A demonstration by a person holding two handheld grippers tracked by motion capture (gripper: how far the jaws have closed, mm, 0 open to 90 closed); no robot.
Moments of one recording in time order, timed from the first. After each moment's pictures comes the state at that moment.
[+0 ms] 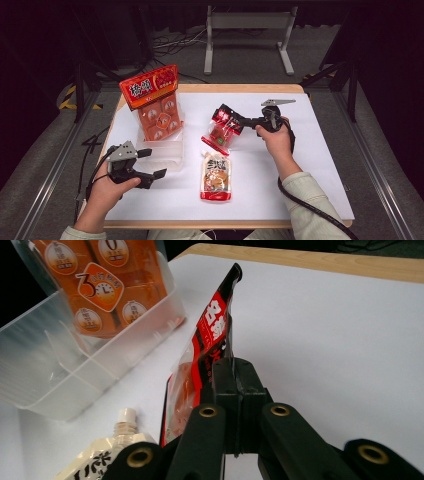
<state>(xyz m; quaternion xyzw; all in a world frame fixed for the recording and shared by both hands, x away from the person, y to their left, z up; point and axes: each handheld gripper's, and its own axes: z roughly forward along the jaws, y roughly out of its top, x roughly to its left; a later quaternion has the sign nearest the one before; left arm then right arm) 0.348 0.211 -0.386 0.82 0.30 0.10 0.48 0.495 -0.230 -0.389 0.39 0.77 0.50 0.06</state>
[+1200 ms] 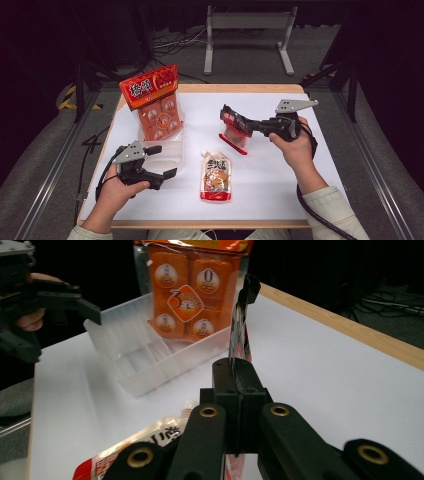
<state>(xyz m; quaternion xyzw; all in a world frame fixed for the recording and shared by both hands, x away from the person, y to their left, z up) 0.347 0.186 -0.385 0.79 0.27 0.11 0.54 0.420 -0.238 -0.317 0.26 0.80 0.53 0.11</state>
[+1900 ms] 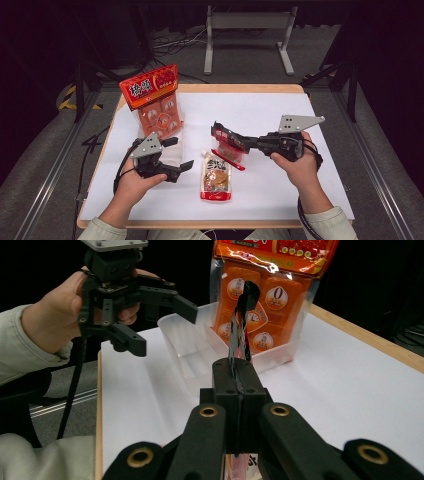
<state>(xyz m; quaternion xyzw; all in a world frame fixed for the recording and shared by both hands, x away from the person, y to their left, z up) 0.358 0.143 -0.367 0.78 0.23 0.12 0.56 0.365 -0.226 -0.304 0.18 0.80 0.56 0.09</state>
